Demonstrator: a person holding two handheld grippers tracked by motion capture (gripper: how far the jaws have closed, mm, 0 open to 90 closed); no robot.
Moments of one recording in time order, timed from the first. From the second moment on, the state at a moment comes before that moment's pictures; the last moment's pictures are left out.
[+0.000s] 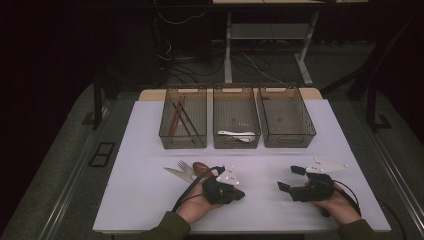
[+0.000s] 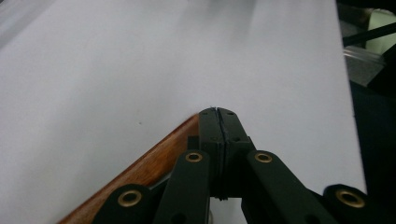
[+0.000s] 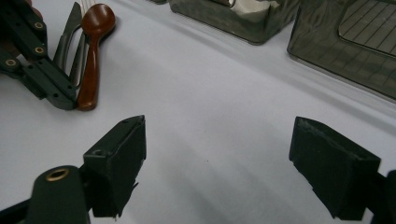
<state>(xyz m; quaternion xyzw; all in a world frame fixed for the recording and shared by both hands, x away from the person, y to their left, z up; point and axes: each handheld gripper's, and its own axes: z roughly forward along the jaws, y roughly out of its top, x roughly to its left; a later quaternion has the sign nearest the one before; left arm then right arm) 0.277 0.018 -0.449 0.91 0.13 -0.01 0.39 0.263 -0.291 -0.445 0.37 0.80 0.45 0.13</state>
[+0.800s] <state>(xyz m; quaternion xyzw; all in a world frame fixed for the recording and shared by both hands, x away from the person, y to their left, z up) 0.307 0.025 -0.430 0.89 0.18 0.01 0.41 0.263 -0.293 -0.444 0.37 0.80 0.46 0.13</state>
